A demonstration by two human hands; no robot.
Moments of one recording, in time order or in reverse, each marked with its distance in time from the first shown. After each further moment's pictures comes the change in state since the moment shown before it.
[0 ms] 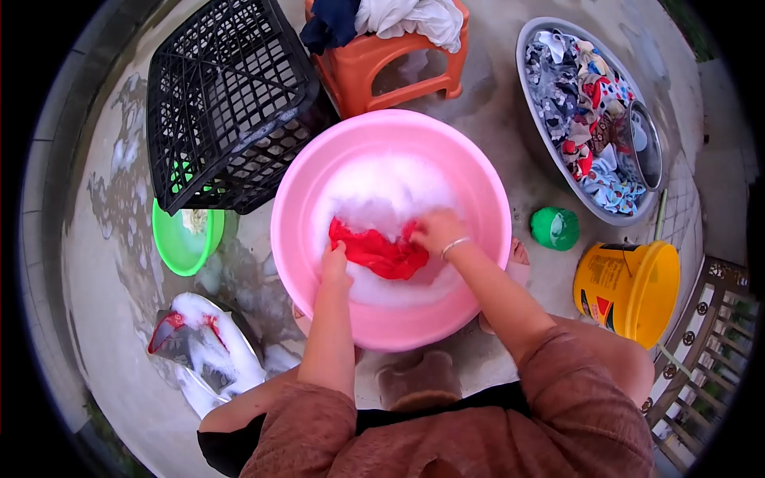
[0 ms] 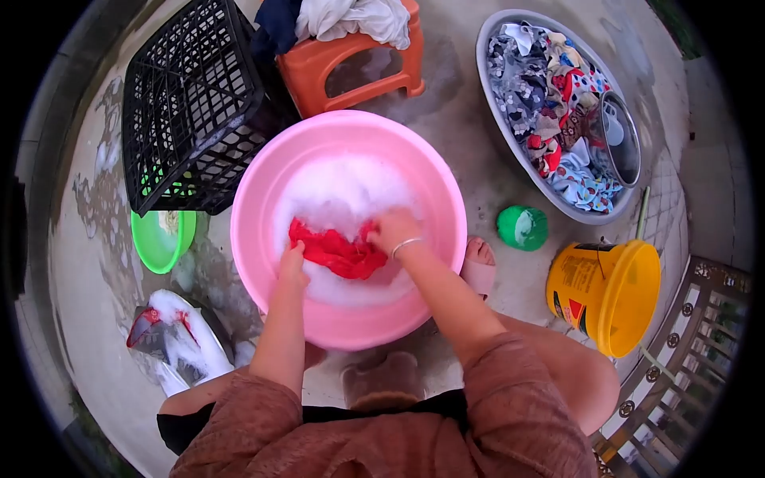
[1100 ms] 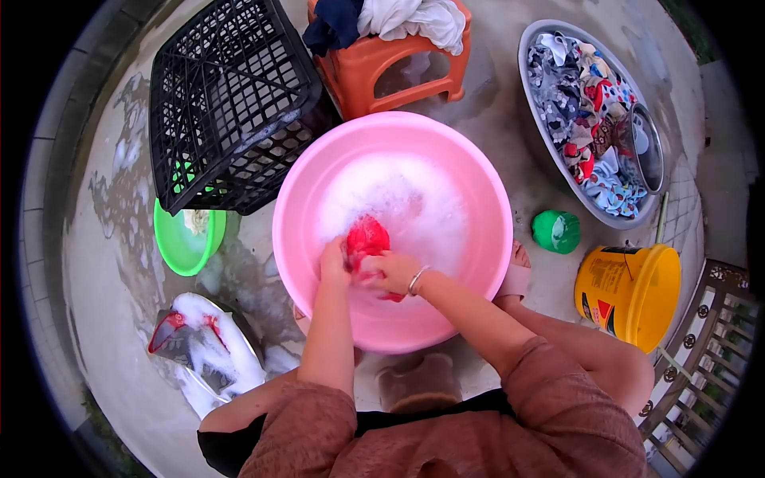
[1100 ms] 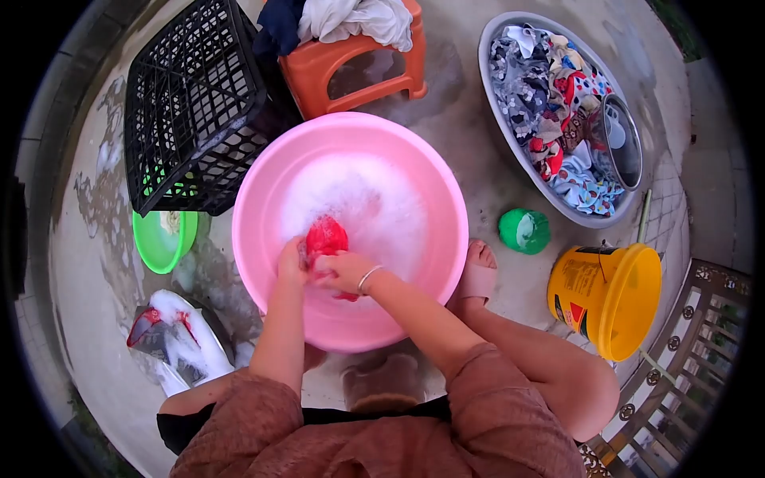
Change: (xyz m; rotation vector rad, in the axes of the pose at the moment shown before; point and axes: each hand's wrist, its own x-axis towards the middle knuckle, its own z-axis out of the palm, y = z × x) left_hand 0.011 0.007 -0.004 -0.335 -0.248 -0.099; right_hand -0.015 -0.065 0.033 0.358 -0.387 -0.229
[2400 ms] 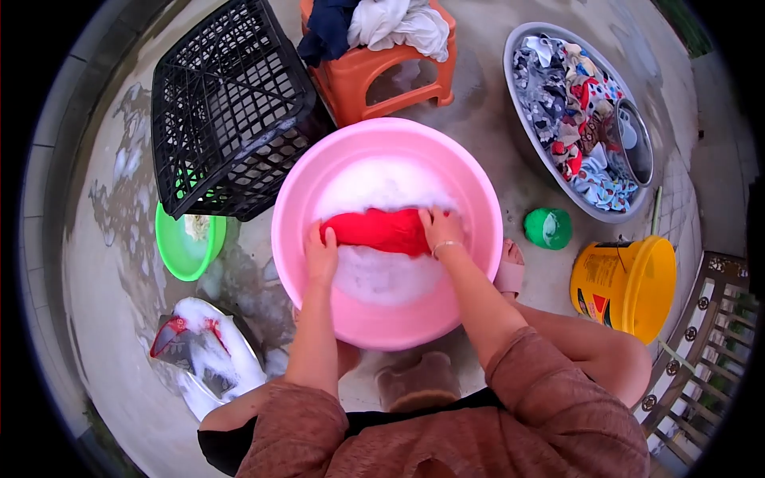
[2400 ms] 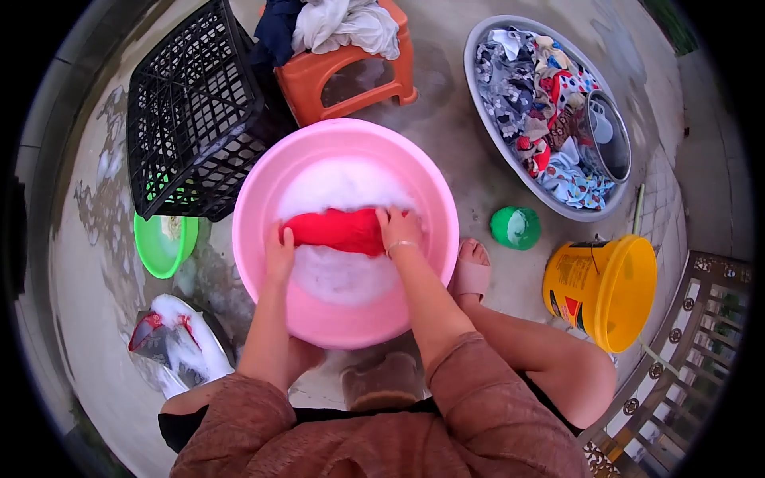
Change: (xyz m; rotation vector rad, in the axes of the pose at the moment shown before) left_hand -0.020 0.023 0.004 1.230 0.189 0.984; right_hand -0.006 0.058 -0.034 0.135 0.843 0.502
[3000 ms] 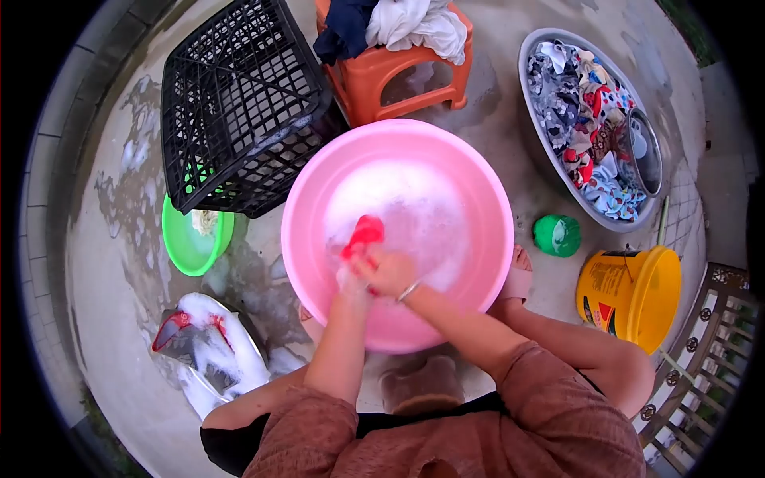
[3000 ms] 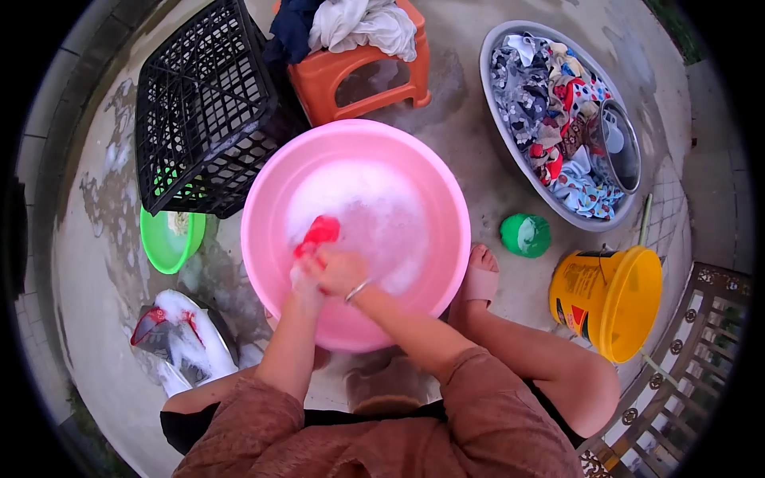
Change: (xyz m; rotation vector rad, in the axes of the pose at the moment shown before) left_hand -0.032 0.031 0.030 -1.571 -0.272 -0.692; right_hand -0.076 -0.067 0.034 -0.071 -0.159 -0.510
